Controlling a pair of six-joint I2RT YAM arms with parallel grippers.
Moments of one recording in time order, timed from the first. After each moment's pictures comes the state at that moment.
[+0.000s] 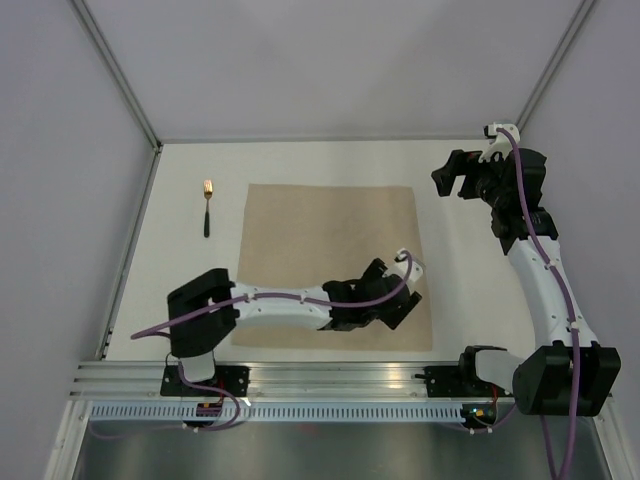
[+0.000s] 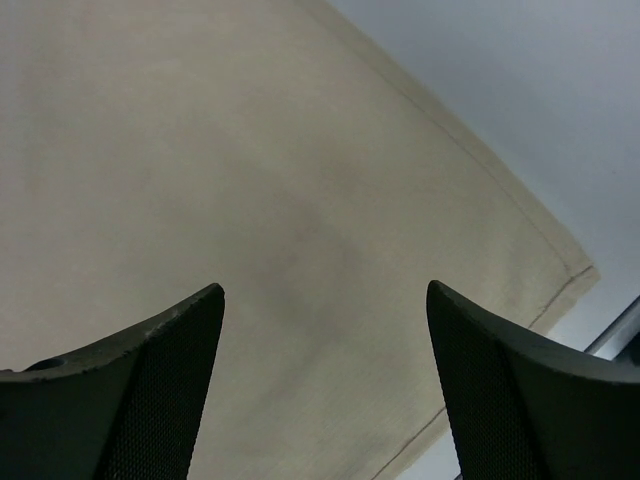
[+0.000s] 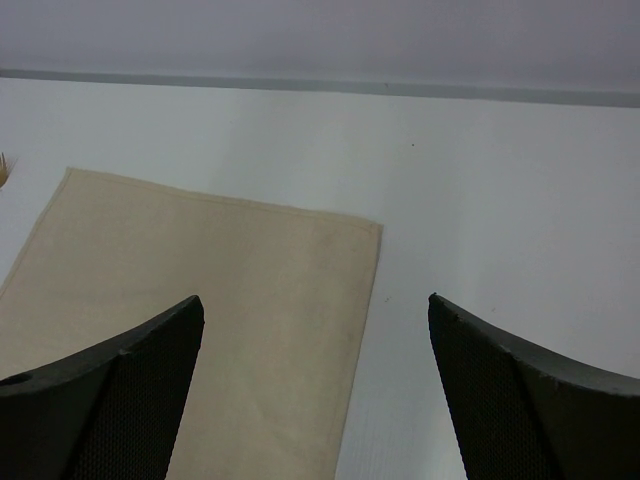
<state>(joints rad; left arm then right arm) -1.29 1.75 1.17 -0.15 -0.43 -0.30 -0.05 1.19 1.09 -0.20 -0.33 0.10</state>
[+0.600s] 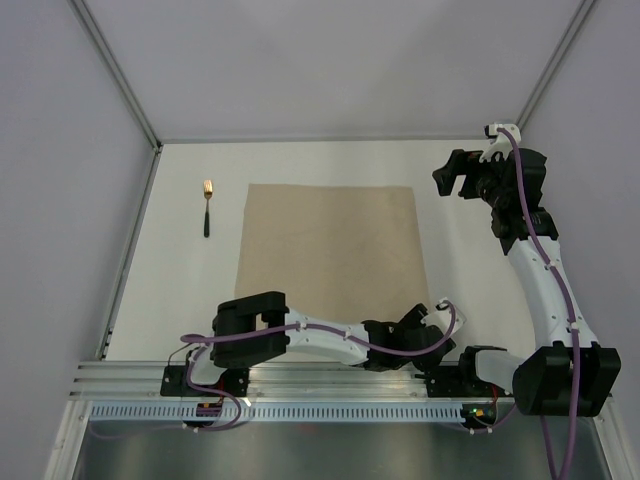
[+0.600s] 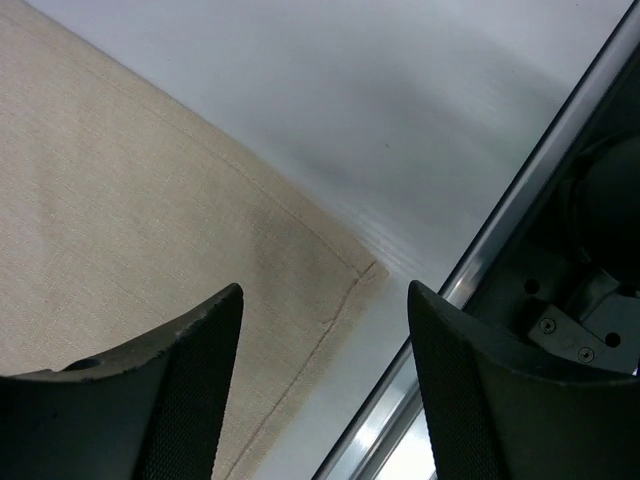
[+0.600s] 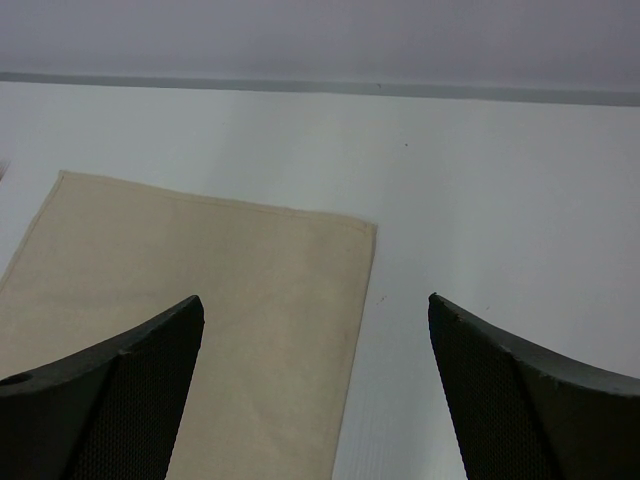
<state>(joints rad) -1.51 2.05 1.35 -0.02 -0.44 -0.33 -0.05 1.19 1.09 -0.20 -0.31 0.10</state>
